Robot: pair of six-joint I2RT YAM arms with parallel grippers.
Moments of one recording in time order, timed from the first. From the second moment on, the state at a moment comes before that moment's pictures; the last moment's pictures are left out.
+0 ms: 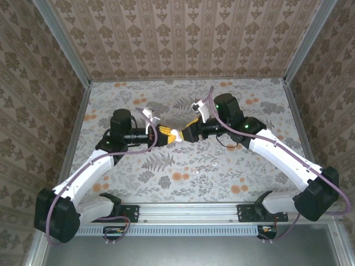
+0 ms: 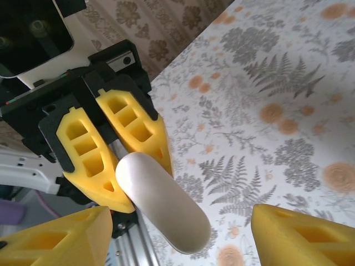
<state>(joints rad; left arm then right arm) -0.47 1.10 0.75 0.06 1.05 -0.11 0.59 1.32 1.18 -0.42 -0.64 0.25</state>
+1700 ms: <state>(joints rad) -0.40 1.06 0.53 0.46 1.01 -0.17 0.39 1.26 1.12 -0.44 -0.59 0.34</state>
